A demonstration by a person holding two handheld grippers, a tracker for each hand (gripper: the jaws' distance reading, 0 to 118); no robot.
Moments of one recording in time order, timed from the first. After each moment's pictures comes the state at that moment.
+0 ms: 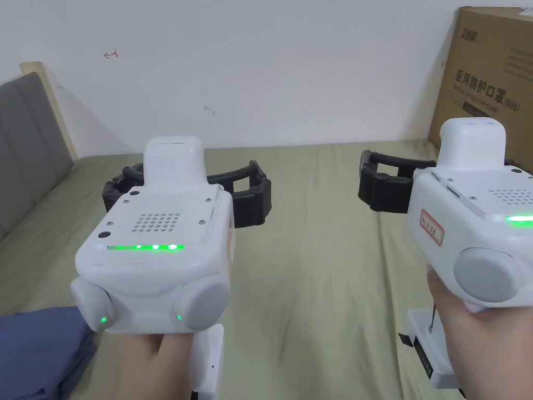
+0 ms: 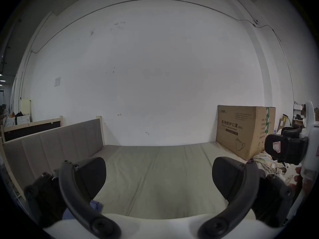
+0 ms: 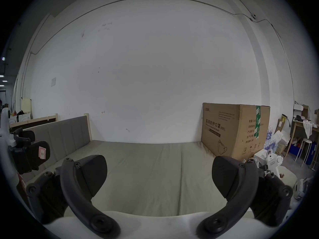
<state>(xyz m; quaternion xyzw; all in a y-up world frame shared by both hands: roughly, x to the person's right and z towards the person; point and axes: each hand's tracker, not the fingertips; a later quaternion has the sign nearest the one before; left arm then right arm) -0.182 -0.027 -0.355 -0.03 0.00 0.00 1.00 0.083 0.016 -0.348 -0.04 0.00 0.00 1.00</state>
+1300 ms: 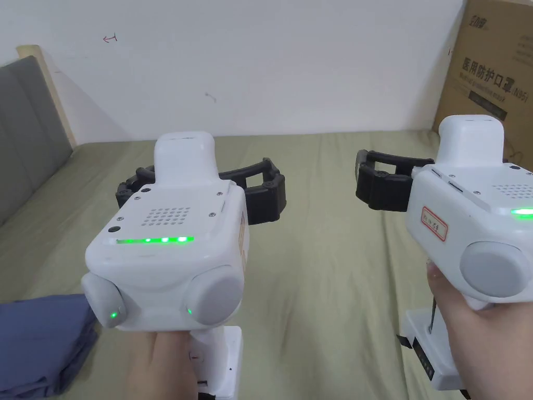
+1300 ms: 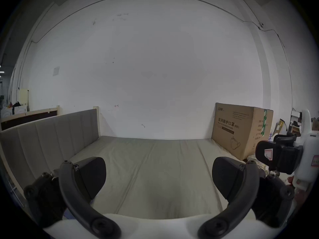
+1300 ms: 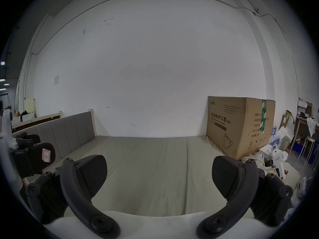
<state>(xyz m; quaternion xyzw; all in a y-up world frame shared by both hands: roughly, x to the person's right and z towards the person) -0.176 -0.037 -0.353 -0.06 -0.01 0.03 1.00 0.075 0.006 -0.354 -0.07 0.02 0.00 1.00</state>
